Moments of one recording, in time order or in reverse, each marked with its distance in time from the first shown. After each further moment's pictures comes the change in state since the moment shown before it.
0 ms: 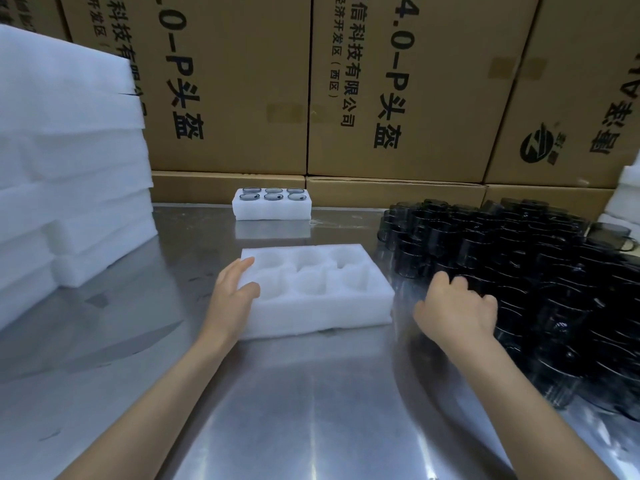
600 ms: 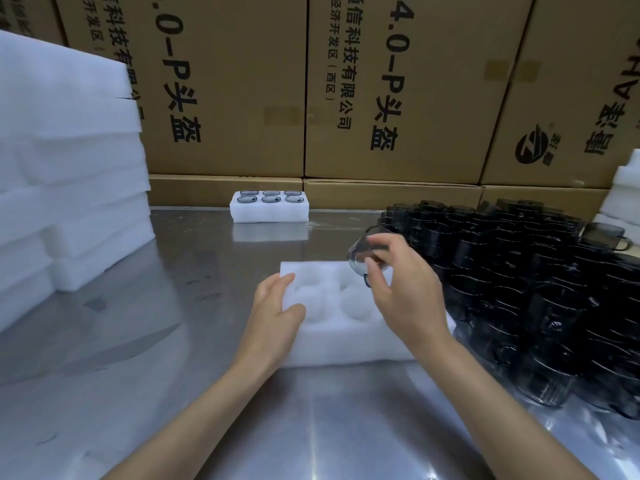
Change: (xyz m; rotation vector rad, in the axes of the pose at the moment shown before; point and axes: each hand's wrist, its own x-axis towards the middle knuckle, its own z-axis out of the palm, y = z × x) left_hand -0.042 0.020 0.038 0.074 -0.160 0.068; right_hand -0.012 -0.036 0.000 0.791 0.491 -0.529
